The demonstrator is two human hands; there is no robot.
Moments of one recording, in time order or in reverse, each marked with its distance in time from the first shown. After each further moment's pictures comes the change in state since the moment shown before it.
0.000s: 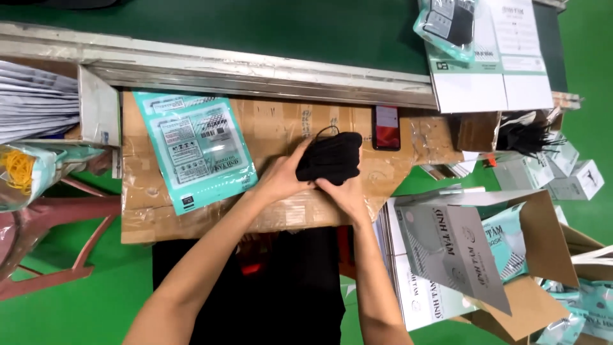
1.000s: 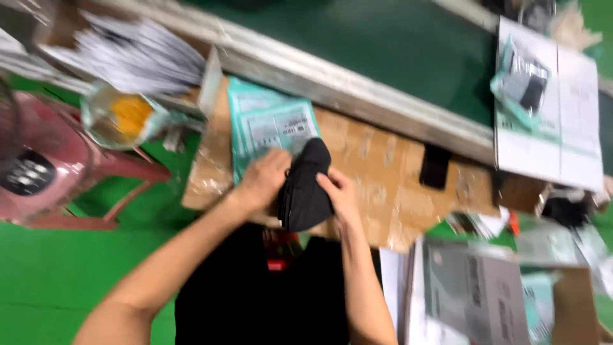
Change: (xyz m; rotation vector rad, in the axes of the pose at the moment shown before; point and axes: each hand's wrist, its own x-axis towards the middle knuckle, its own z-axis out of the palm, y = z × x) left_hand -0.110 -0.056 -0.094 0.706 0.735 0.585; right_hand 0.022 -0.049 0.120 0.558 -0.153 0.715
